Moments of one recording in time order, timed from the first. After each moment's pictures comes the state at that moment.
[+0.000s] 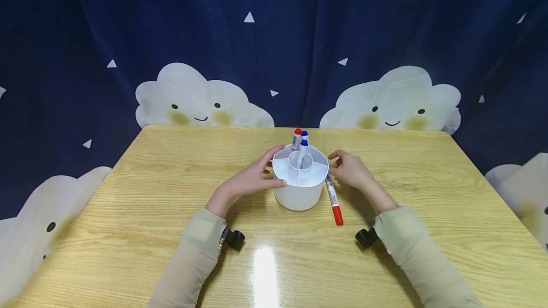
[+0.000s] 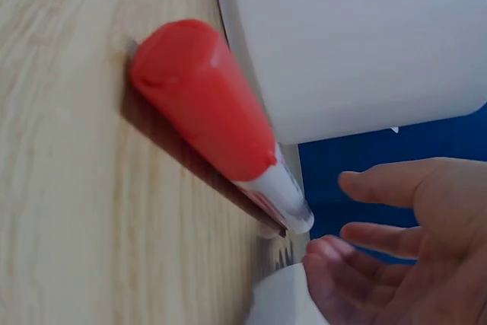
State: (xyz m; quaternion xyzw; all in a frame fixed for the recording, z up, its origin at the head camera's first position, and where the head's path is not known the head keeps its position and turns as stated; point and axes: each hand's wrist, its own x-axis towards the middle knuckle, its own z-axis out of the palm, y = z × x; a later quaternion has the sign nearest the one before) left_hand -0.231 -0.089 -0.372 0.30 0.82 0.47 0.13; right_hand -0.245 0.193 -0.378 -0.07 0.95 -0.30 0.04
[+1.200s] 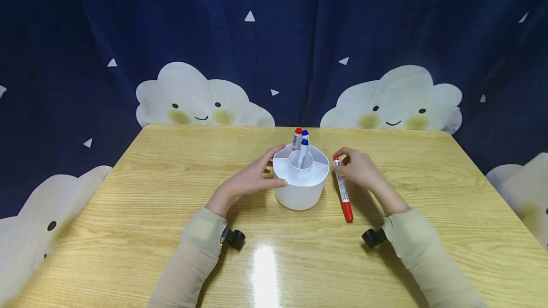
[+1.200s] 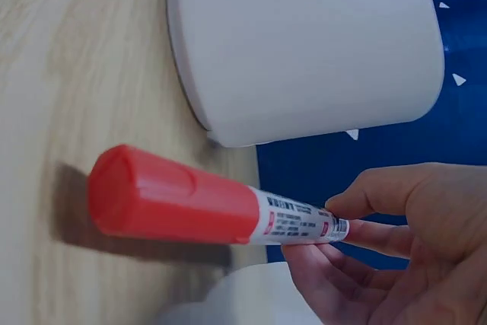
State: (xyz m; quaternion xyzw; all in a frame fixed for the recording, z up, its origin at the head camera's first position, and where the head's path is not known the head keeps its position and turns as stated) left_hand -0.232 -0.089 -0.373 0.30 0.82 0.48 0.13; right_hand -0.232 0.200 -0.354 -0.08 0.95 -0.31 0.04
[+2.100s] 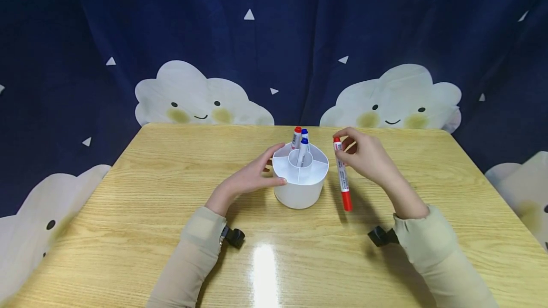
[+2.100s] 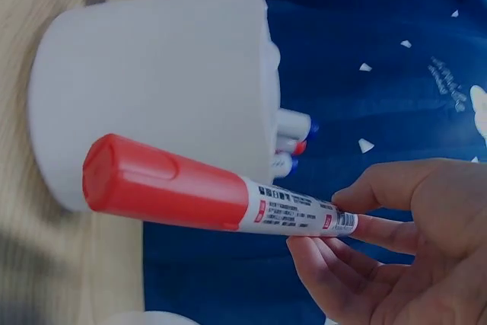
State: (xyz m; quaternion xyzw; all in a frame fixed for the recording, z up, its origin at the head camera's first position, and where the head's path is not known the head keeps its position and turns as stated) left_hand -0.231 -0.089 -0.372 0.29 0.82 0.48 0.13; right_hand -0.201 0.186 -0.293 -0.13 0.94 -0.32 -0.05
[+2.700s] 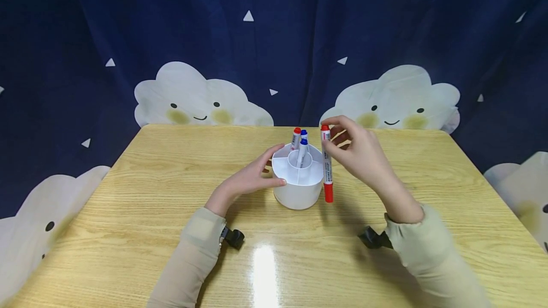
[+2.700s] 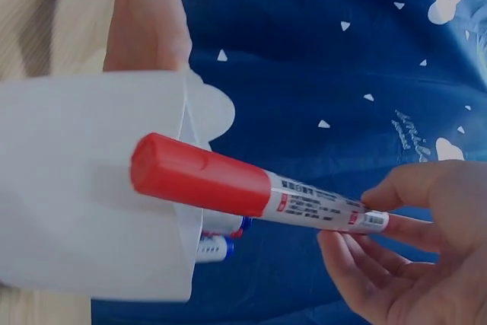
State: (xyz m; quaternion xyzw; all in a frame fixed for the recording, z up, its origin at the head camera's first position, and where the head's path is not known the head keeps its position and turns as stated) left_hand -0.232 -0.088 -0.372 0.29 0.82 0.47 0.13; right_hand -0.177 0.156 -0.262 -0.18 0.90 -0.36 -0.17
